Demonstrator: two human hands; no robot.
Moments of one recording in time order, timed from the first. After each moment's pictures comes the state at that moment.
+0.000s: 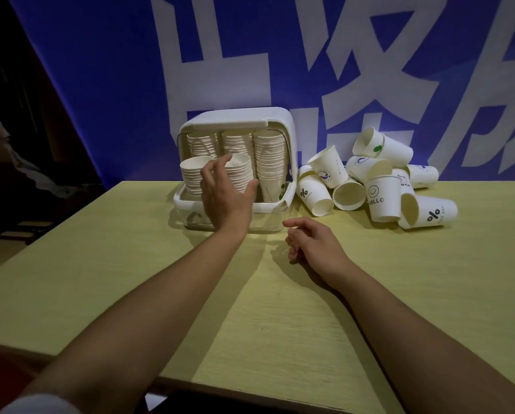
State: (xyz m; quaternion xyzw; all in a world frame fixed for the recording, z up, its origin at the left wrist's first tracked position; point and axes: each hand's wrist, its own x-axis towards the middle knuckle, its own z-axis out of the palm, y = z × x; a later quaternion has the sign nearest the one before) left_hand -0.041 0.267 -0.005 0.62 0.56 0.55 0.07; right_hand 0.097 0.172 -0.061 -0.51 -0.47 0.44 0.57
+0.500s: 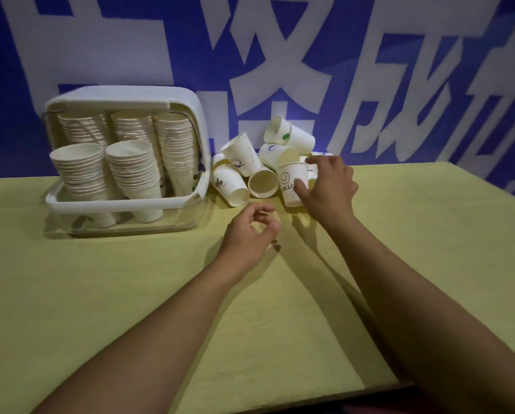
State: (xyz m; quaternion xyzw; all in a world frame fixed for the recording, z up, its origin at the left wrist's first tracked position) left_hand 0.063 0.182 -0.059 0.70 0.34 0.39 0.50; right_hand 0.232 0.151 -0.011 -0.82 -0.43 -0.11 0.36
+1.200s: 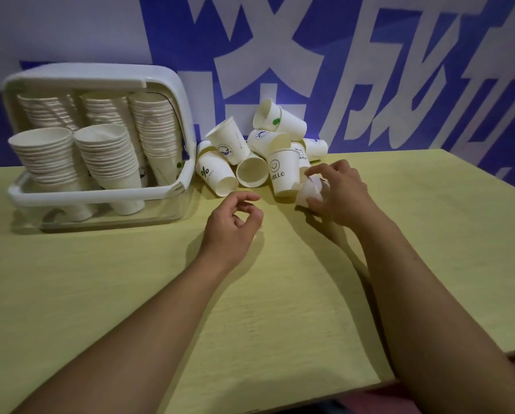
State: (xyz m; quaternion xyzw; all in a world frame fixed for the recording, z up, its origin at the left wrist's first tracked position) left_hand 0.062 0.186 -0.069 0.68 0.32 0.43 0.50; right_hand 0.279 0.122 -0.024 -0.84 -0.50 -0.02 0.21
